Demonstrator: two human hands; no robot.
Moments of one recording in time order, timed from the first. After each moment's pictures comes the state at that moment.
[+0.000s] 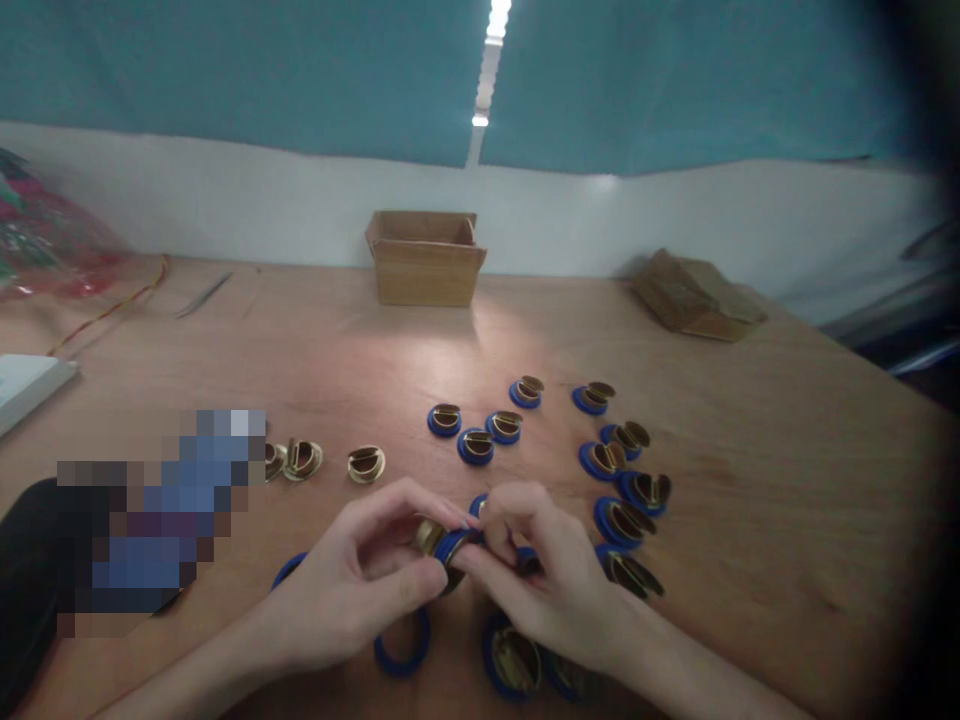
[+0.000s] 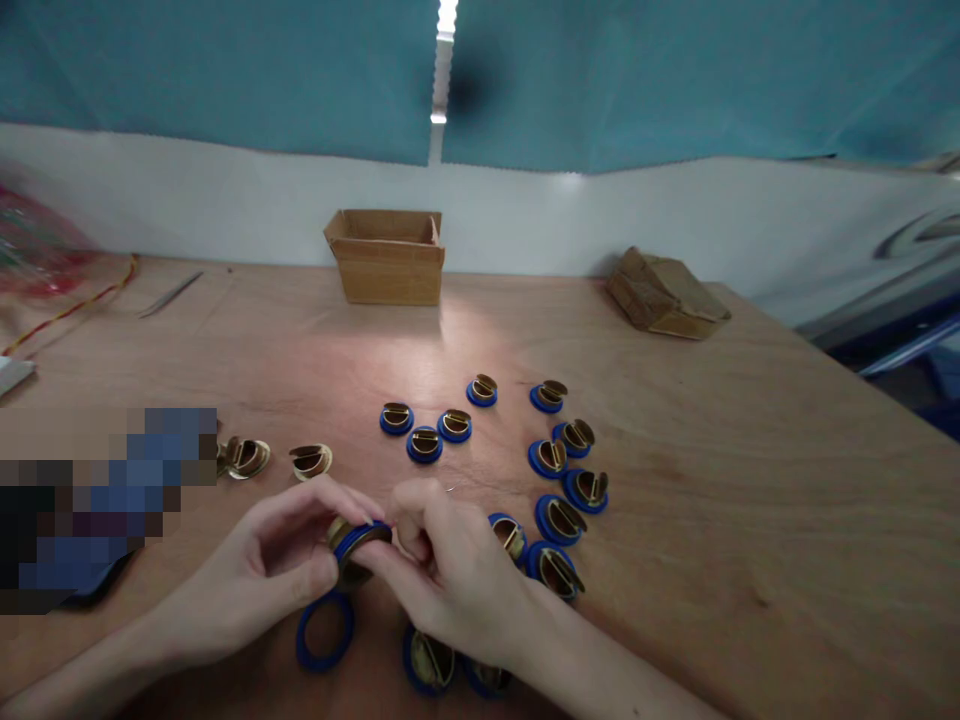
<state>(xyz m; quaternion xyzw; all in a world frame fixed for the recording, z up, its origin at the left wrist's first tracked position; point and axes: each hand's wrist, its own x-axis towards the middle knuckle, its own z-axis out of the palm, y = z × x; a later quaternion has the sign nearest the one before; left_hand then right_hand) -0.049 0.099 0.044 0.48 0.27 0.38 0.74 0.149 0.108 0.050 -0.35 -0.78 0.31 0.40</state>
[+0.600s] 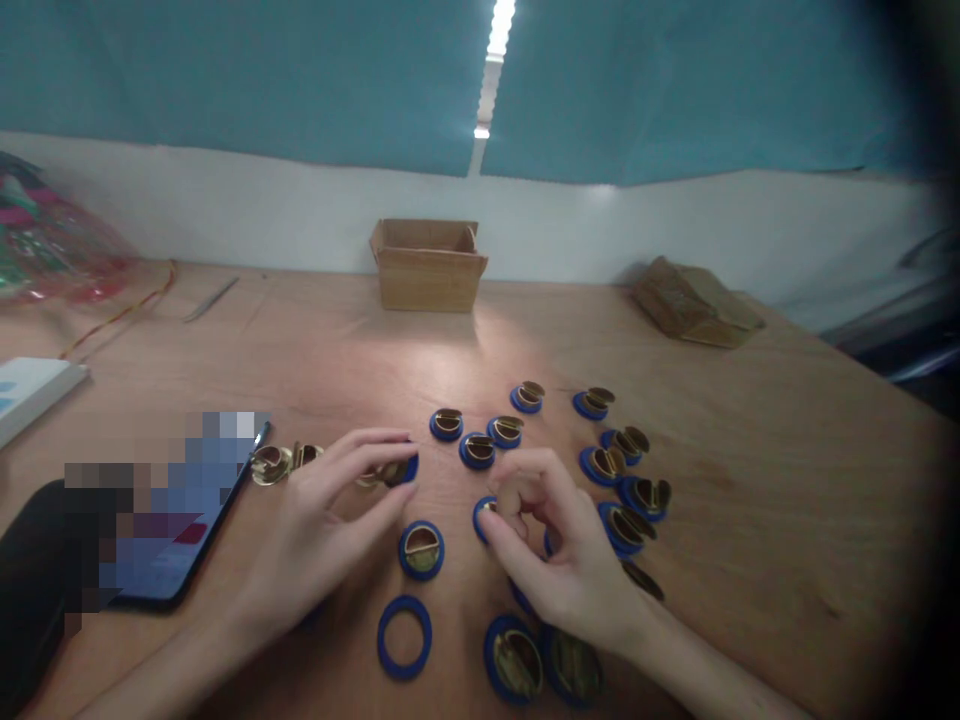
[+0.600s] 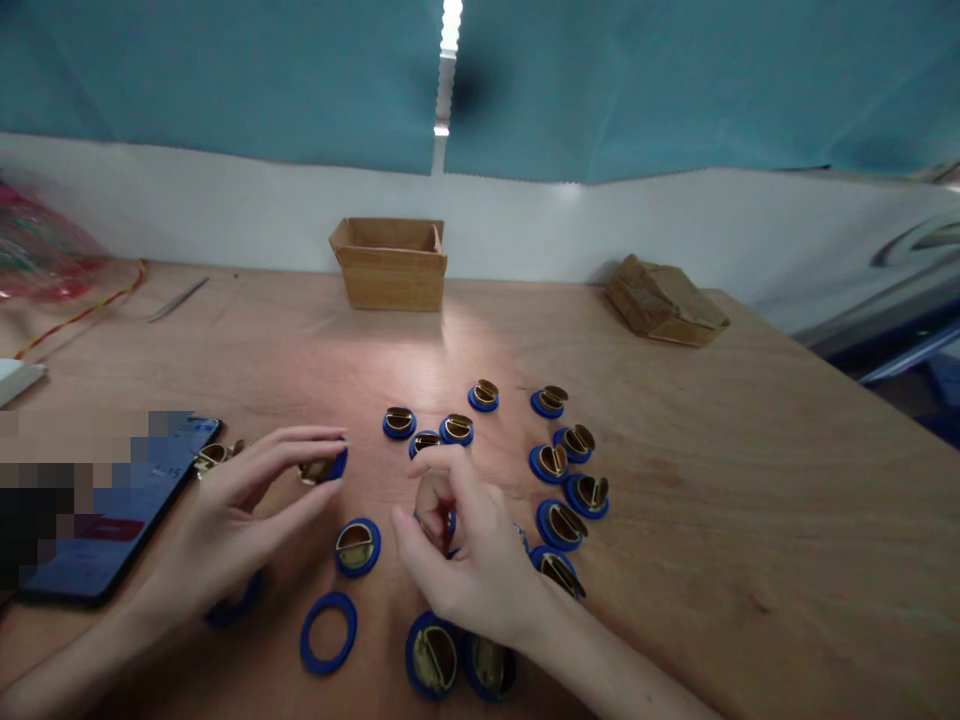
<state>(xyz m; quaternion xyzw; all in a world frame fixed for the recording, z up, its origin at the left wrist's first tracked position) -0.069 0.120 0.054 0.71 0.48 0.41 0.31 0.154 0.115 0.056 -0.40 -0.74 0.36 0.40</state>
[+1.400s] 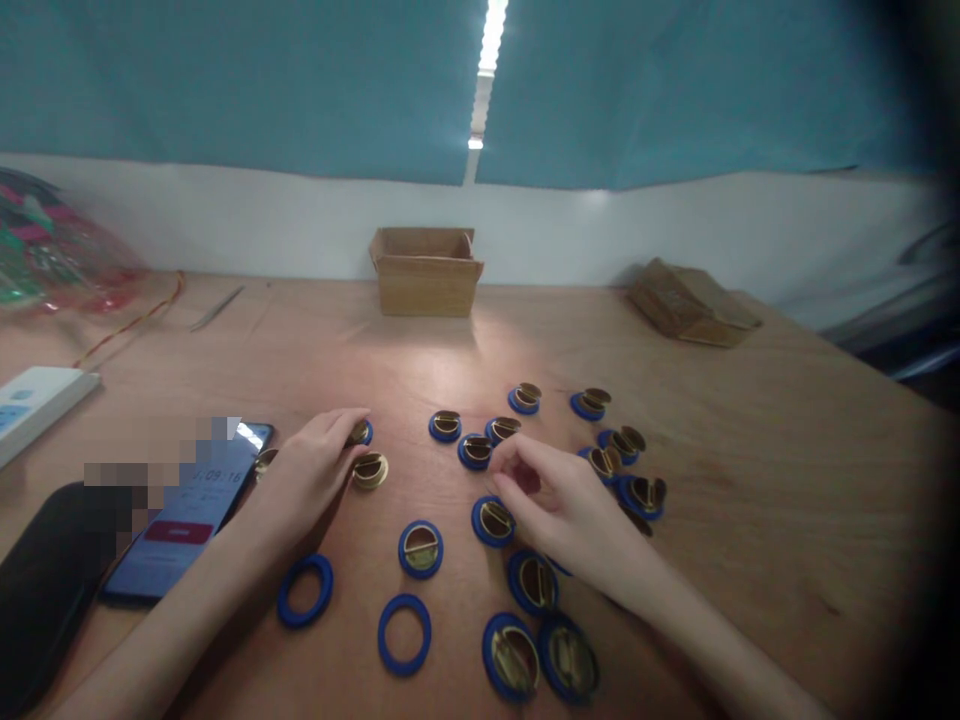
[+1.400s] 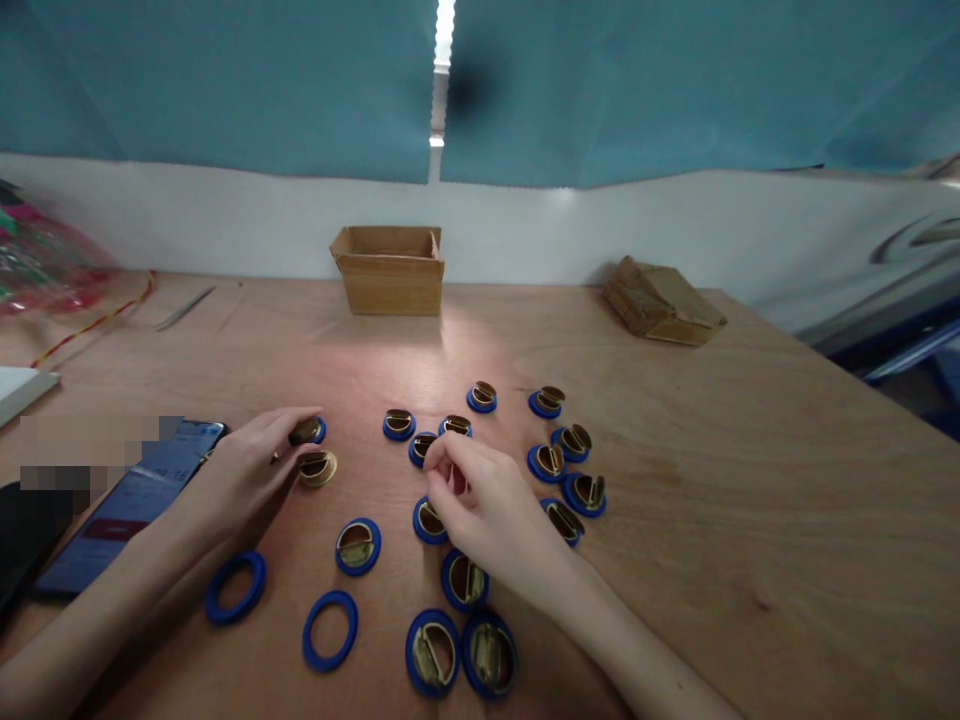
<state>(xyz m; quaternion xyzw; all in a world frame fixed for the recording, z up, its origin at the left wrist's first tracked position) -0.106 0.158 0.025 0.79 0.56 0.22 0.11 0.171 0.139 0.071 -0.50 -0.78 0.28 0.27</state>
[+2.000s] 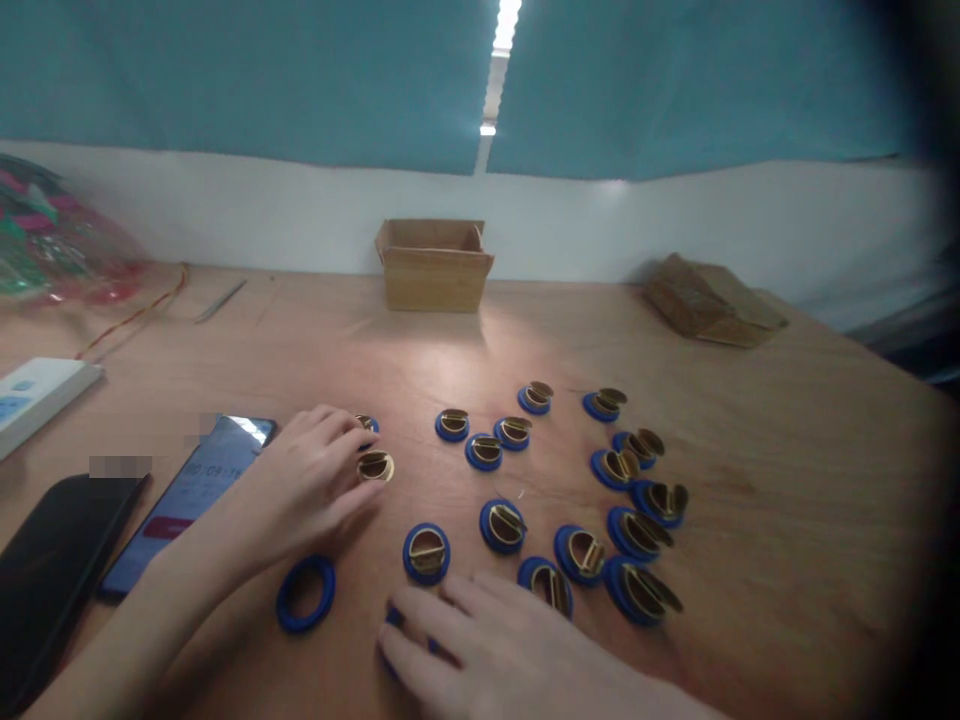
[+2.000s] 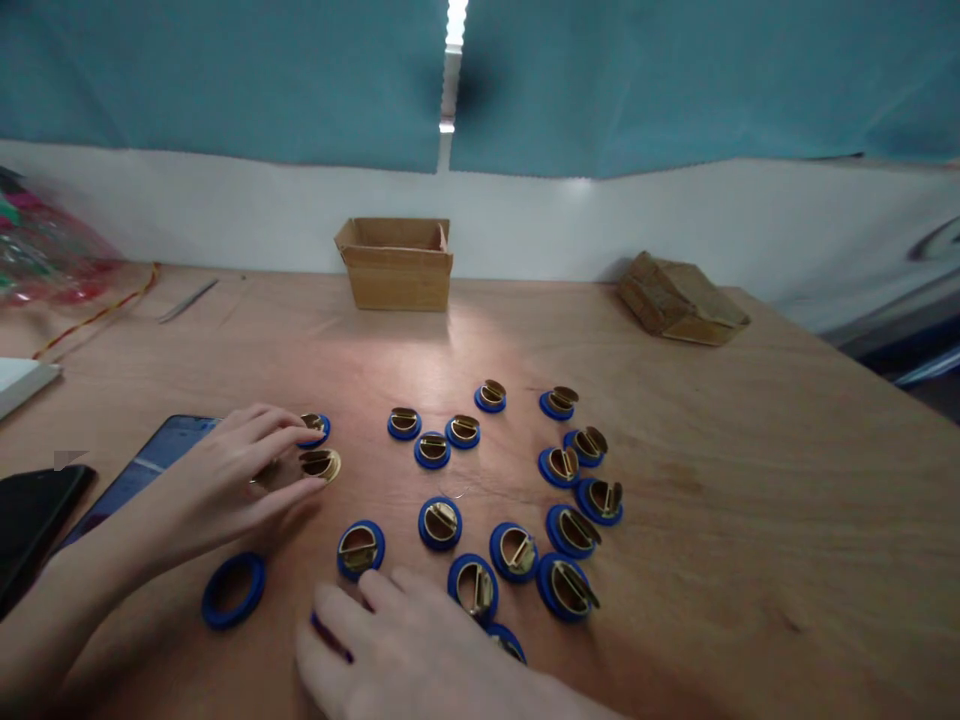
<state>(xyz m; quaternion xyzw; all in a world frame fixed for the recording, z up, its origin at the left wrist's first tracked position) -0.110 0.149 0.057 0.87 0.46 0.15 0.05 0.124 0.082 0.055 -0.20 -0.97 0.09 0.10</state>
